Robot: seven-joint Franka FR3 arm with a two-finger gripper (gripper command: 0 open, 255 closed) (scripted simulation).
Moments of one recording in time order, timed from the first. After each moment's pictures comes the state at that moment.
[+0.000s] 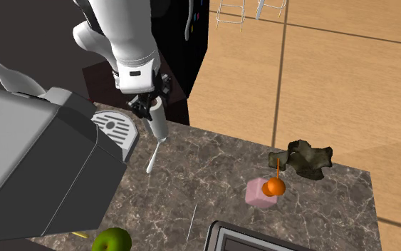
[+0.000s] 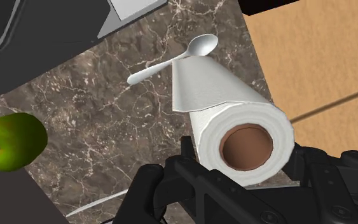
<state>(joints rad) 0.11 -0.20 0.01 -2.05 -0.04 1.92 -0.29</state>
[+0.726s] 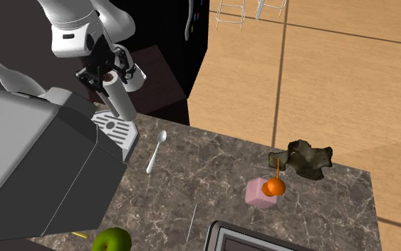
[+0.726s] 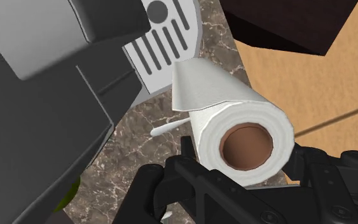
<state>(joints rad) 0.05 -0.56 -0.09 -2.29 -0.07 1.80 -0.44</state>
